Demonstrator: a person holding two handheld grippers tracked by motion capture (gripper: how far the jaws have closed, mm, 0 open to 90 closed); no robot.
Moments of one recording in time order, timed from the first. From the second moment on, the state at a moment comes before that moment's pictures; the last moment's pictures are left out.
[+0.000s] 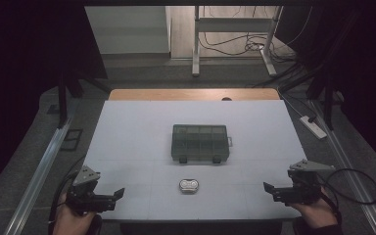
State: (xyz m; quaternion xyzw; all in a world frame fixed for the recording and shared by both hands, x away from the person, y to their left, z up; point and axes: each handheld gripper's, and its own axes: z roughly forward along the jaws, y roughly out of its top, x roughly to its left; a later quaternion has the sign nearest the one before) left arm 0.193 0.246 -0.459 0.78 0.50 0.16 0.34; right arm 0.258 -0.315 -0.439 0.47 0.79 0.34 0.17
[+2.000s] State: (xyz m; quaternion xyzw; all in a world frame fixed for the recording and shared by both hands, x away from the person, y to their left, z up) left arm 0.219 0.250 -0.461 0.78 0.47 0.13 0.40; right arm 0.278 -0.291 -0.429 0.39 0.82 0.38 0.15
